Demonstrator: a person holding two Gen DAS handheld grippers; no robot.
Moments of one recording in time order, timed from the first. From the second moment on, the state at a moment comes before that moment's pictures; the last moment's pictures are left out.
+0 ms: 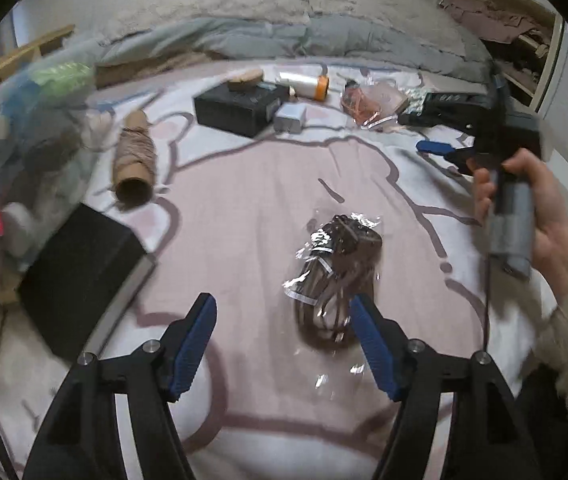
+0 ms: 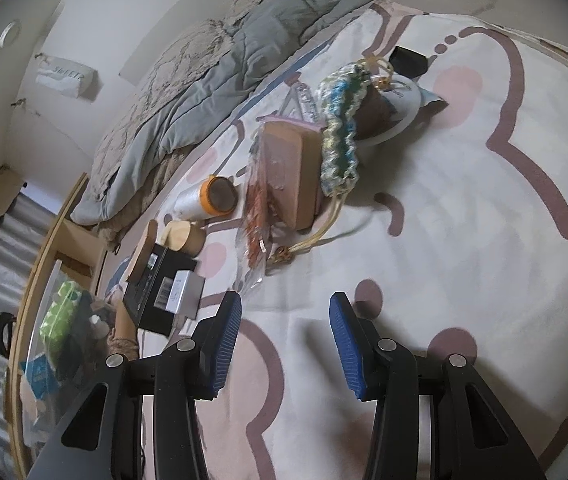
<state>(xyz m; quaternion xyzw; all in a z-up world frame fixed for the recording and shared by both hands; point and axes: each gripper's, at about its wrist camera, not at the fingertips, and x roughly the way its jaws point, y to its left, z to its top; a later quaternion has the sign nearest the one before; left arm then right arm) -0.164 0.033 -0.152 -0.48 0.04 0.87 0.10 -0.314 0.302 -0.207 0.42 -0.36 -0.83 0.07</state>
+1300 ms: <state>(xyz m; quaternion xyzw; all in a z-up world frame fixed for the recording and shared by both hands) -0.192 0.113 -0.183 -0.46 -0.06 0.87 0.18 -0.232 0.286 -0.194 0.46 -0.27 -0.84 0.09</state>
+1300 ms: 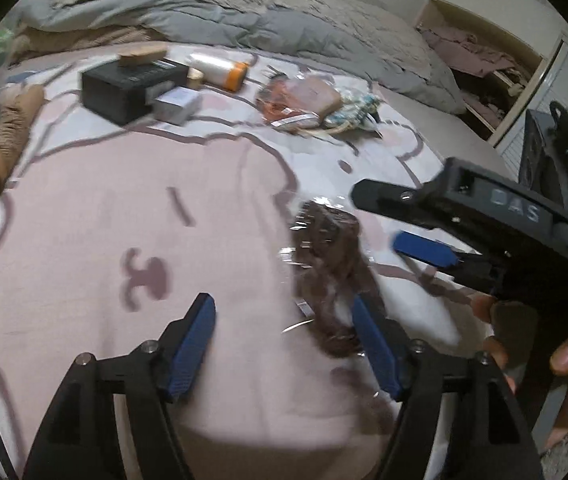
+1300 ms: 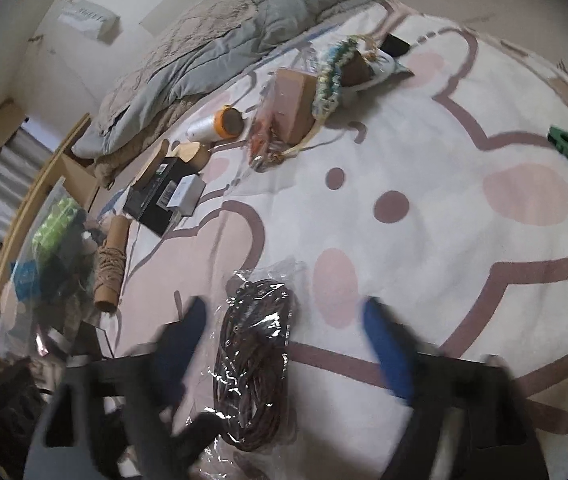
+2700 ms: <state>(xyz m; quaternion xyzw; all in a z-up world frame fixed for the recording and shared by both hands) -0.335 0.196 -0.187 -0.40 0.15 0.88 0.19 -0.230 0.300 -0.206 0.51 -0.12 -0.85 -0.01</state>
